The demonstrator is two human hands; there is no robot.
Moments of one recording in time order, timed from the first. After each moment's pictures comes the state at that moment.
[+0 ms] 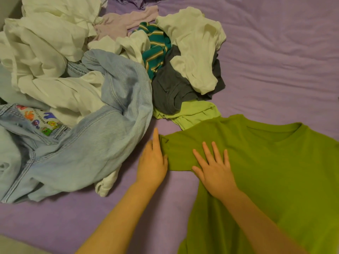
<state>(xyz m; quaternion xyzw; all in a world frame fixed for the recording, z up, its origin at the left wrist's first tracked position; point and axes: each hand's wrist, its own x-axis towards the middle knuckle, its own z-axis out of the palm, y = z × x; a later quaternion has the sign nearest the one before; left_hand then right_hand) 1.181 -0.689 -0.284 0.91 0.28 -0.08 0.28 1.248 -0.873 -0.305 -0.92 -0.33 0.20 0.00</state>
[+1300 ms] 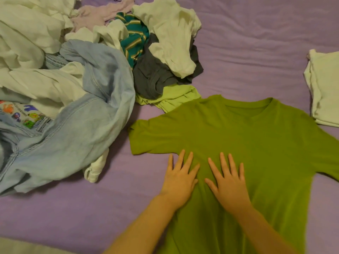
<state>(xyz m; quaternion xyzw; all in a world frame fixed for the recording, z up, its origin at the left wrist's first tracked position) 1.130 -0.807 -0.308 0.98 -0.06 -0.20 0.05 1.177 -0.982 -0.320 -0.95 -0.24 0.22 -0.04</state>
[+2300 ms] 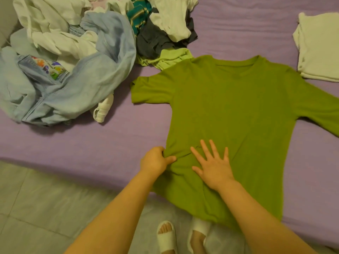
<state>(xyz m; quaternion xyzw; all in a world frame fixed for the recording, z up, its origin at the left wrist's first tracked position) 1.004 -0.843 -0.284 0.85 0.35 -0.25 0.31 1.062 -1.035 -0.325 -0.90 -0.33 0.28 -0.06</state>
